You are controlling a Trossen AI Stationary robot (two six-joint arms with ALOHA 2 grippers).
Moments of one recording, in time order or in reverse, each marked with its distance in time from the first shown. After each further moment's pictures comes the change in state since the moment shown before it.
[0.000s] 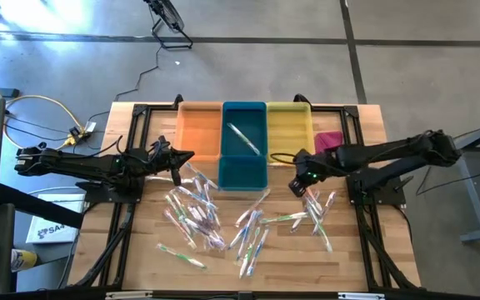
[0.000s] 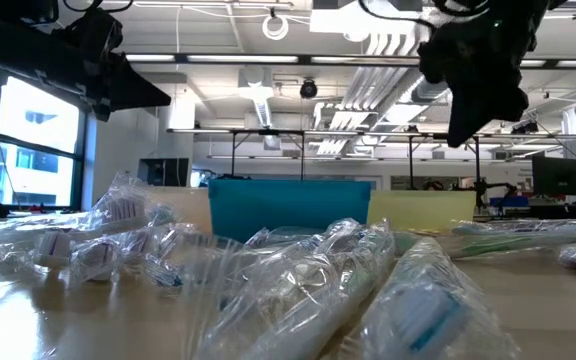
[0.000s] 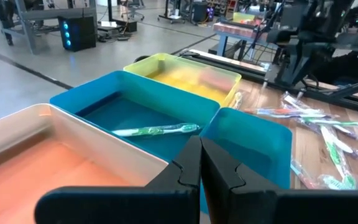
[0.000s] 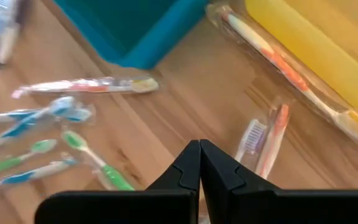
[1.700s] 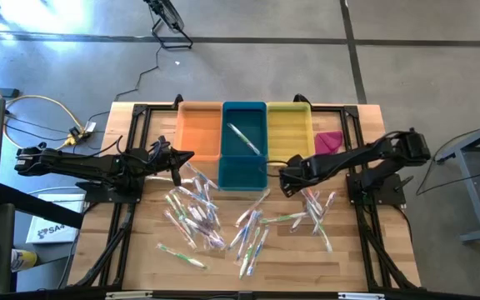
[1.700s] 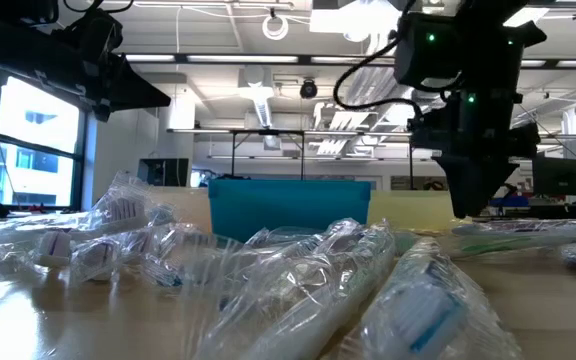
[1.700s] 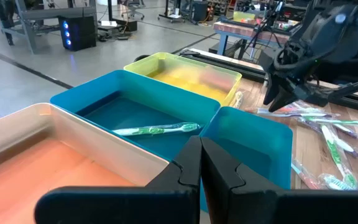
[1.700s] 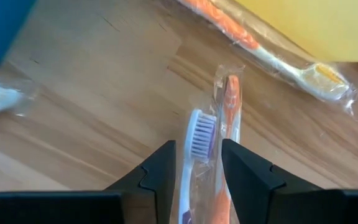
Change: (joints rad) left arm 0.000 0.000 0.000 -0.003 0.000 0.000; right arm 0.000 0.328 -0.002 -0.038 0.128 0.227
